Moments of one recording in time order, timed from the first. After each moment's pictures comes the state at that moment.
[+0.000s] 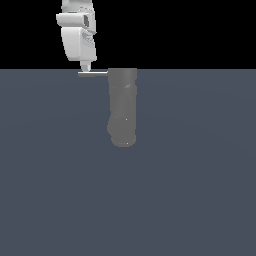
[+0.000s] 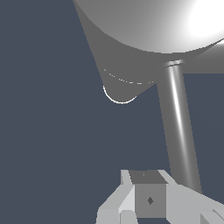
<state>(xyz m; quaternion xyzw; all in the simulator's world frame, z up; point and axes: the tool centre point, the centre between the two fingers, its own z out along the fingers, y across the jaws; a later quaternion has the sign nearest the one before) 0.070 0.139 0.270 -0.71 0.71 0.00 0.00</state>
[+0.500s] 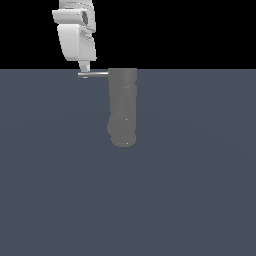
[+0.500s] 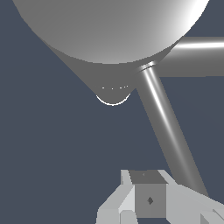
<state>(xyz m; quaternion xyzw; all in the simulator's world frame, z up) 0.044 0.134 0.270 -0.71 0.71 0.00 0.00</state>
